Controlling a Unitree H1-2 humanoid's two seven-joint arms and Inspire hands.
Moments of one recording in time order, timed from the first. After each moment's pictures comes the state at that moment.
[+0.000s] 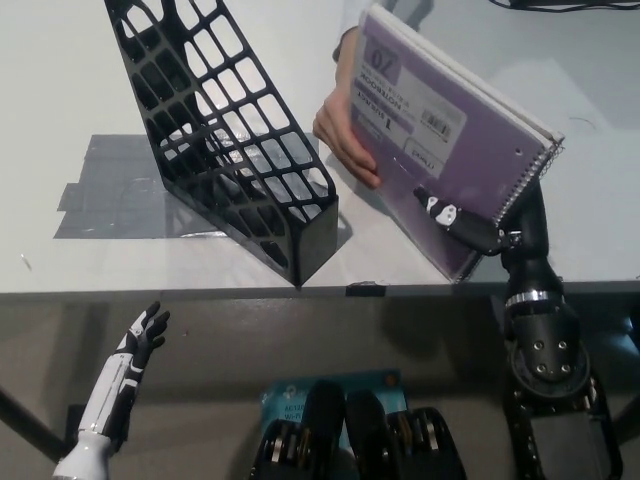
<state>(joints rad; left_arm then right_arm) -0.09 0.23 0.03 0.35 0.05 -0.43 -0.10 -0.47 0.04 -0.01 0.16 -0.22 0.00 -0.19</state>
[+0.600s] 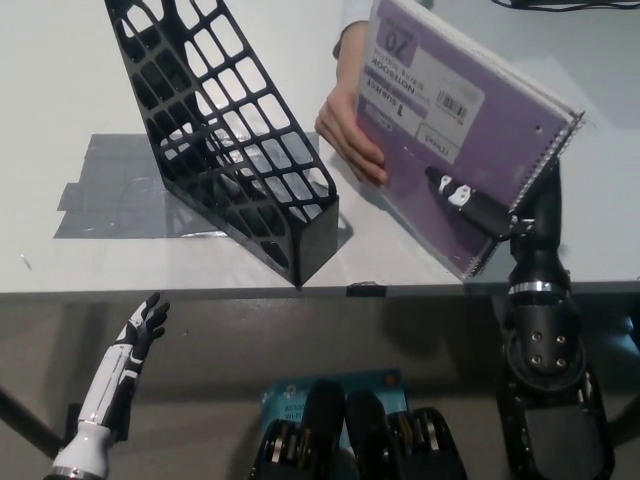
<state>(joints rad) -0.11 0.24 0.03 0.35 0.05 -0.43 -0.10 -0.48 0.08 -0.06 0.10 -0.17 -0.02 -0.25</state>
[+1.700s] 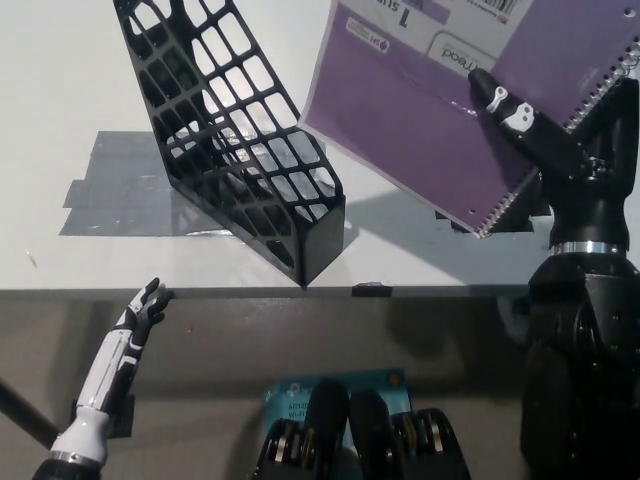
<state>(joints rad) -0.14 0.25 0.03 0.36 0.05 -0.43 -0.10 -0.55 0.14 -0.12 -0.29 0.14 0.22 -0.22</state>
